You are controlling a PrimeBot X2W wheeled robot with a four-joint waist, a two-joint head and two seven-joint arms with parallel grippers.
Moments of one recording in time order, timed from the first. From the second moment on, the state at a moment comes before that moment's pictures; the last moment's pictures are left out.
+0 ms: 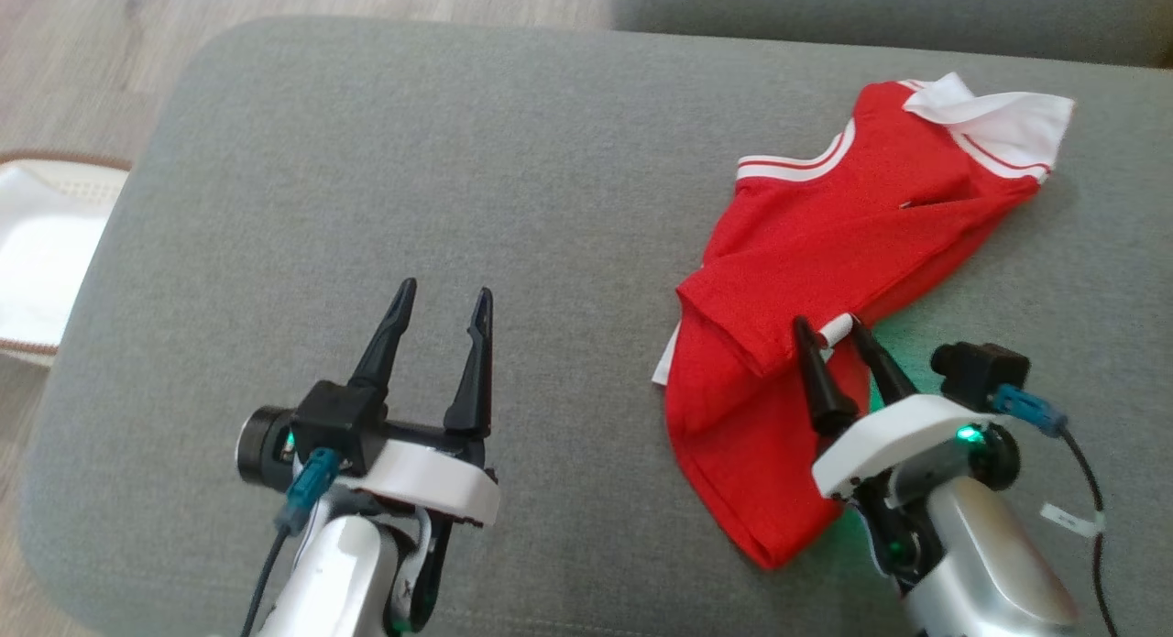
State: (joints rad) left arm -0.15 0.05 -0.37 0.14 -0.18 0.09 -0.26; right arm -0.26 -0.05 0.20 0.52 0.46 0.12 -0.05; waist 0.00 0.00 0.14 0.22
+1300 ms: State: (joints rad) left arm -0.20 0.05 -0.44 0.14 -0.26 0.12 -0.26; right arm -0.65 -0.67 0.25 0.54 0.20 0.12 0.17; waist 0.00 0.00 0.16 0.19
